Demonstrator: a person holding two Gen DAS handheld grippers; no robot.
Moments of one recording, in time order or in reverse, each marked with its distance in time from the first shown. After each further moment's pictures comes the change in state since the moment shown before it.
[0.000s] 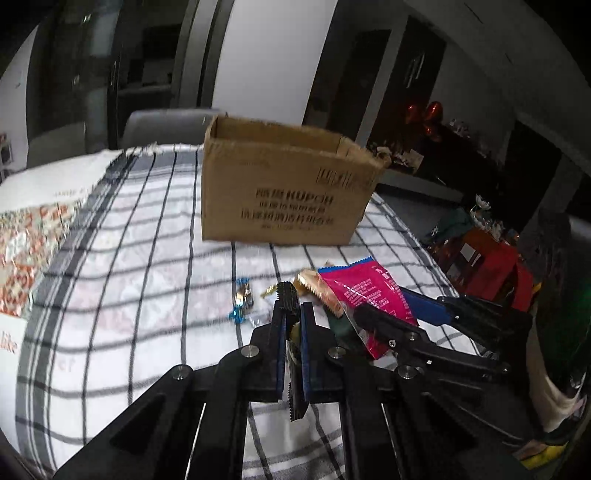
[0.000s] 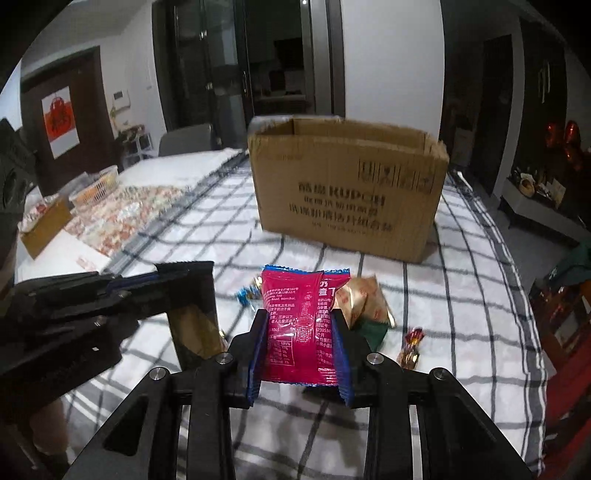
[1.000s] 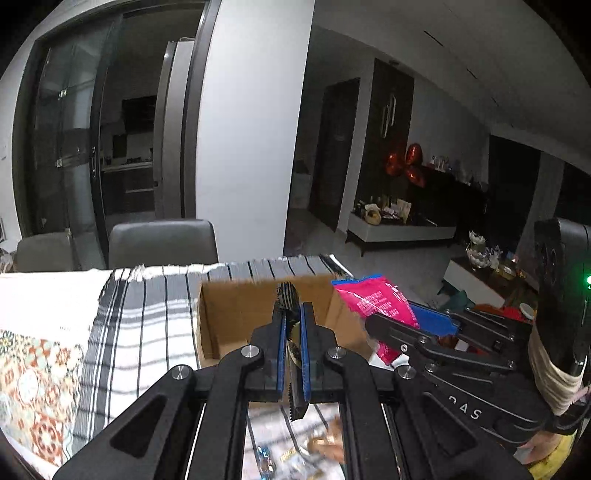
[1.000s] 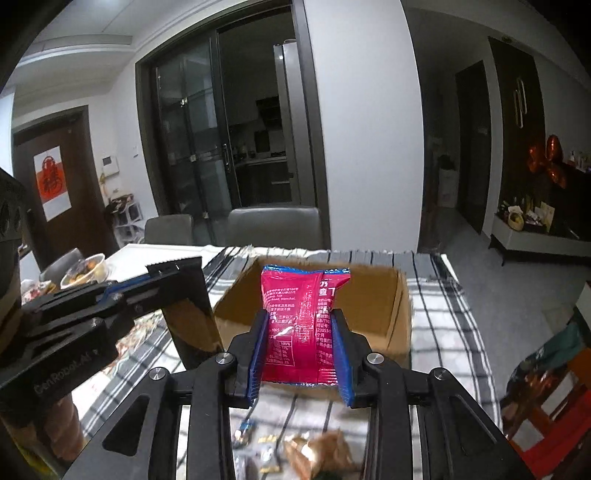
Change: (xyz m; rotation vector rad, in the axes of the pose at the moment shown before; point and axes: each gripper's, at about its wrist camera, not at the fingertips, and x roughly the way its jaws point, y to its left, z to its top) left arm 0.000 -0.002 0.176 0.128 -0.247 -0.003; right arm -0.004 -0.051 0.150 0.074 -0.216 -0.036
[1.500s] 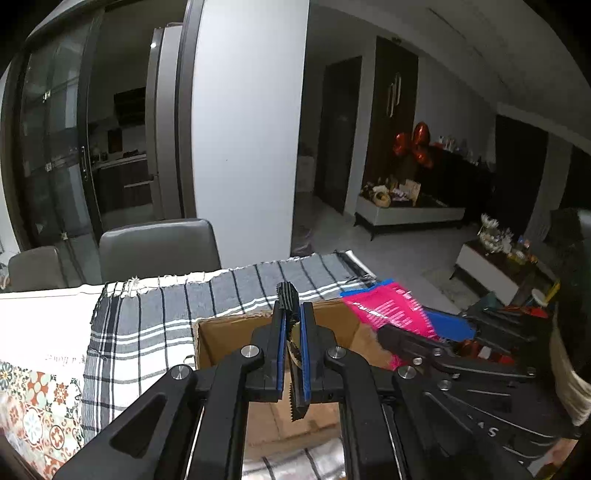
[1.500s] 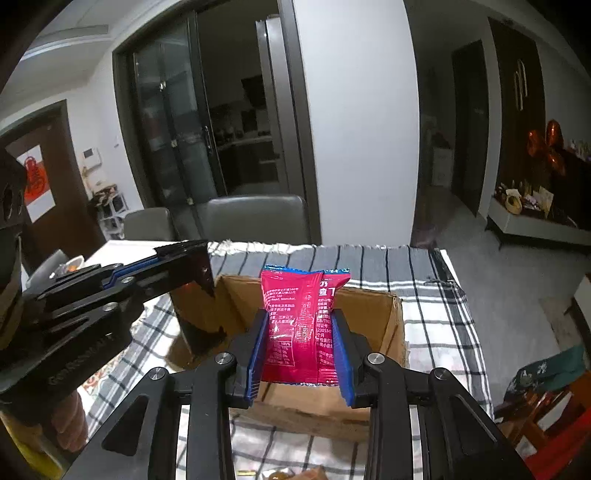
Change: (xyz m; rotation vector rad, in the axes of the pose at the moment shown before) left arm 0.093 0.010 0.038 0.050 0.090 0.030; right arm 0.077 -0.034 0.037 0.026 0.114 -0.035
